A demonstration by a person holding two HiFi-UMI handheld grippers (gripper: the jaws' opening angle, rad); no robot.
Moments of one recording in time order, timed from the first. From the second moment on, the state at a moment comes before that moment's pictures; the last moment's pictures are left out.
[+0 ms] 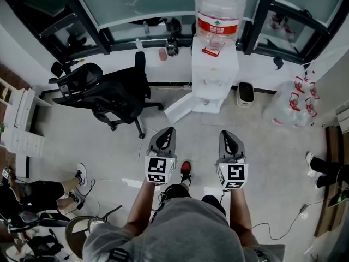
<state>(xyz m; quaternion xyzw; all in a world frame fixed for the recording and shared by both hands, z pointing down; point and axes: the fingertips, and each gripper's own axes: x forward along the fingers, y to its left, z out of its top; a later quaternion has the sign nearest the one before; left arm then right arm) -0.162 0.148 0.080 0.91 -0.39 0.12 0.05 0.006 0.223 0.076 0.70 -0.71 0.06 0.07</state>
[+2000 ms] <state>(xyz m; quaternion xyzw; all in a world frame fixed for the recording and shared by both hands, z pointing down) -0.190 -0.096 0.559 0.85 -0.46 0.22 0.14 -0.053 -0.072 0.567 0.55 -0.80 0.18 0.18</state>
